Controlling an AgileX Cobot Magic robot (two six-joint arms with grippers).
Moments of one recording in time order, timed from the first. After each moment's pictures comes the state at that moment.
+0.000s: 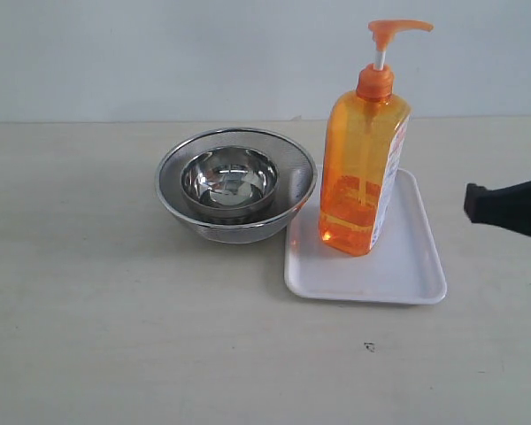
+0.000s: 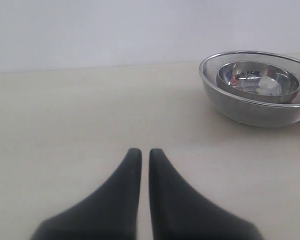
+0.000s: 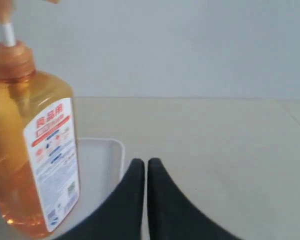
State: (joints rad) left arm -0.05 0.00 0.00 -0.15 0.31 0.18; right arm 0.98 1.00 -0.38 -1.64 1.01 2.03
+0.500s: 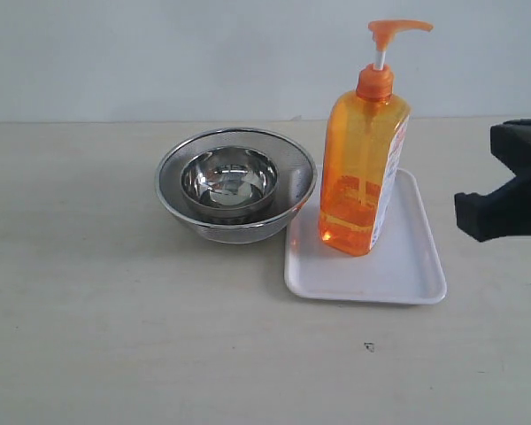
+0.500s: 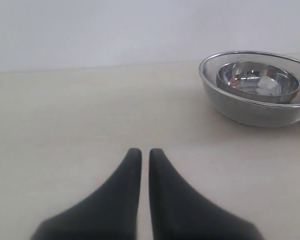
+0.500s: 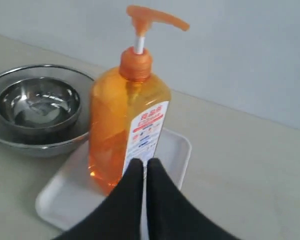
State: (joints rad) left arm -0.05 0.00 0.00 -0.15 0.31 0.18; right arm 0.98 0.82 -0.55 -1.29 0.70 1.32
